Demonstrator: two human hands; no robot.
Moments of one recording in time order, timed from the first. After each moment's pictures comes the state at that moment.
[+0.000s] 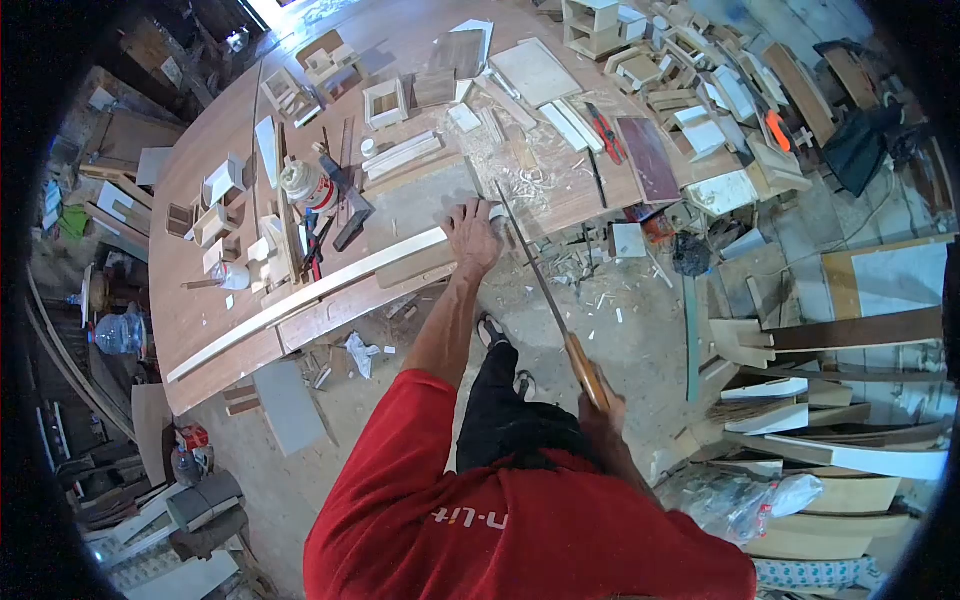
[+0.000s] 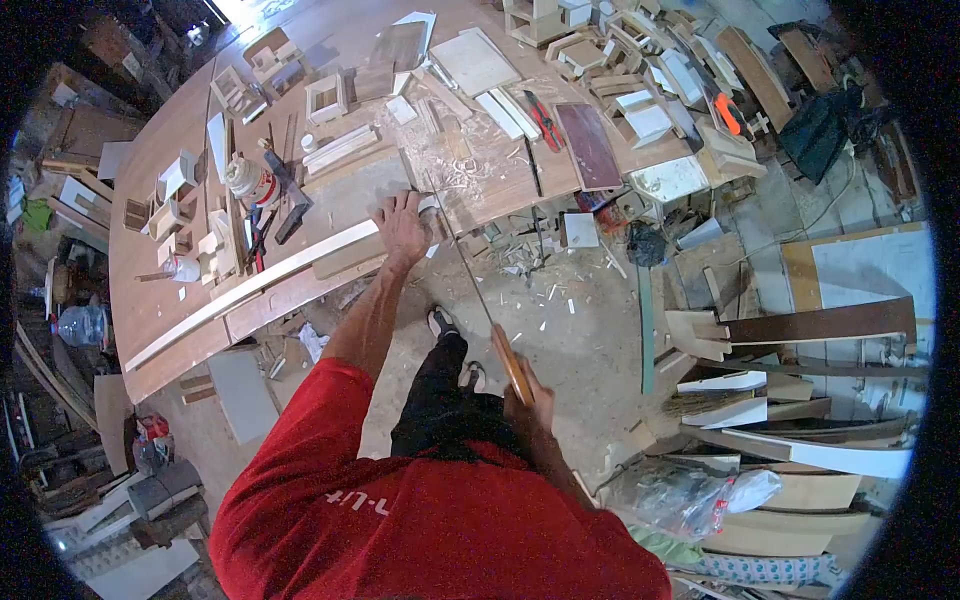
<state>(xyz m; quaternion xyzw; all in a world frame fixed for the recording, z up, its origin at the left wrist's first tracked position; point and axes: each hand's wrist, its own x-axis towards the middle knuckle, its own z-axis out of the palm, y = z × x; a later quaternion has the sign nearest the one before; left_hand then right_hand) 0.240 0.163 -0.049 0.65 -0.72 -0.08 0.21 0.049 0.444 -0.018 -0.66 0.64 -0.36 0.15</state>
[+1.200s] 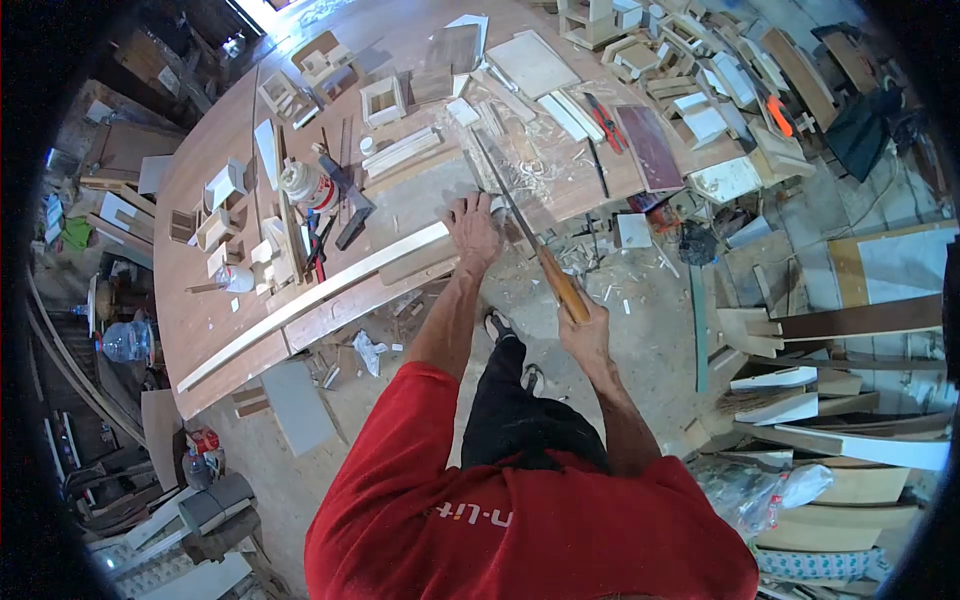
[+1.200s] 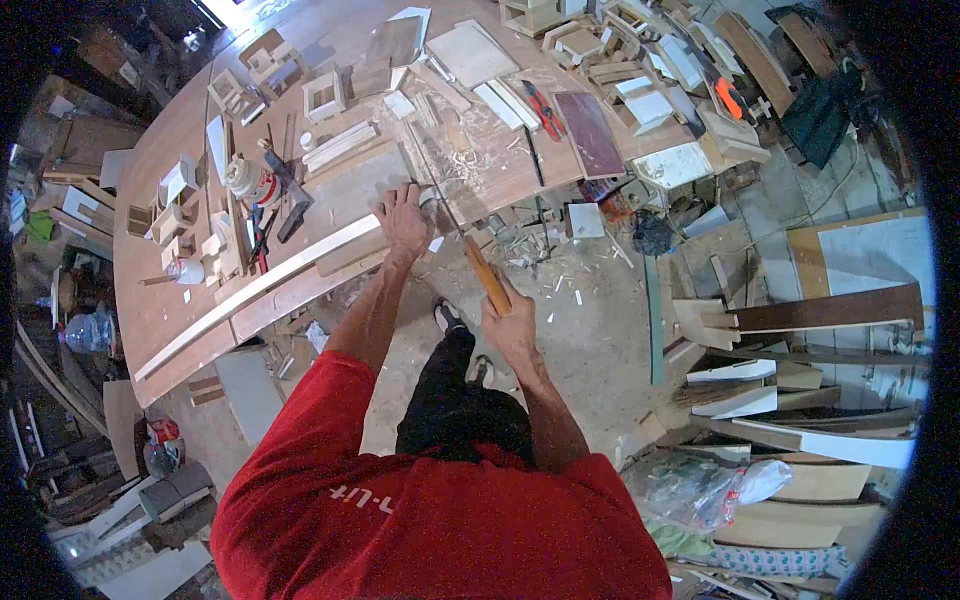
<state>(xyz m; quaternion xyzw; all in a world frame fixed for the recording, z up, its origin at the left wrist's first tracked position) 0.243 0.165 -0.049 0.66 -0.73 -0.06 0.17 0.076 0.349 -0.014 -0.53 0.65 -0.43 0.33</state>
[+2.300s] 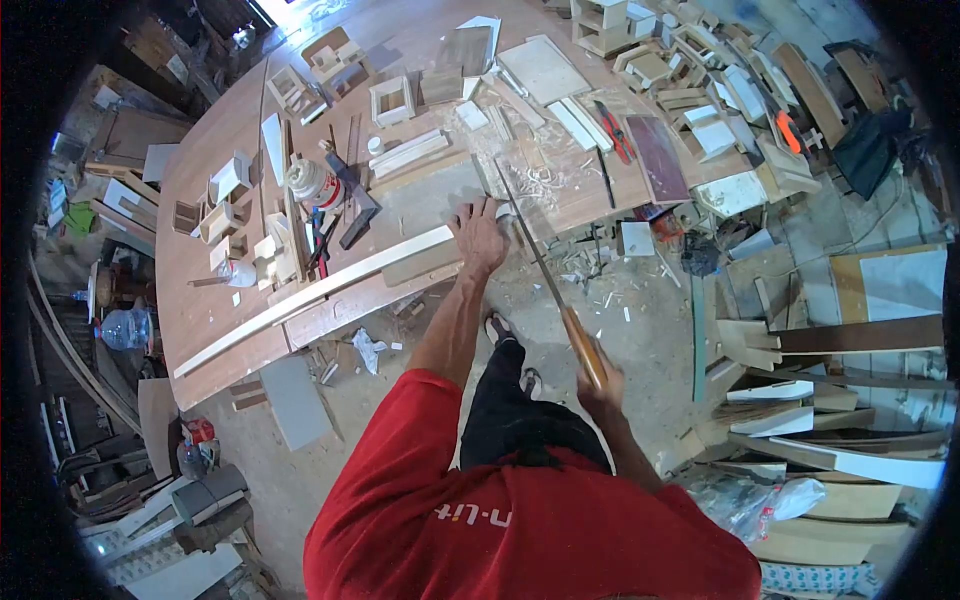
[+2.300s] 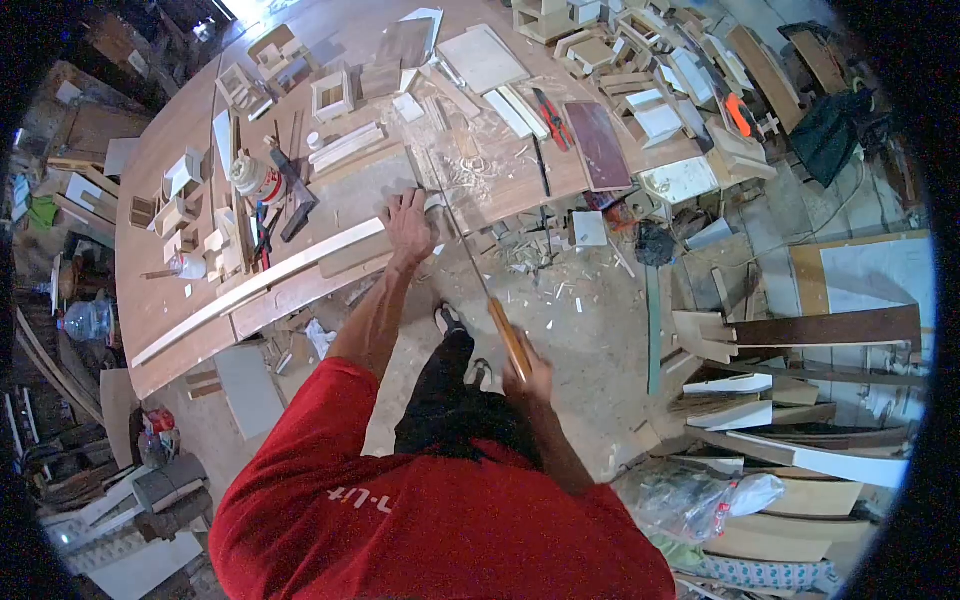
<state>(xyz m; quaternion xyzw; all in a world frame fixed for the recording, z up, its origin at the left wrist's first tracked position) 0.243 0.159 -0.052 0.66 -0.72 -0.09 0.19 0.051 0.415 -0.029 -0.62 0.65 -0.36 0.23</state>
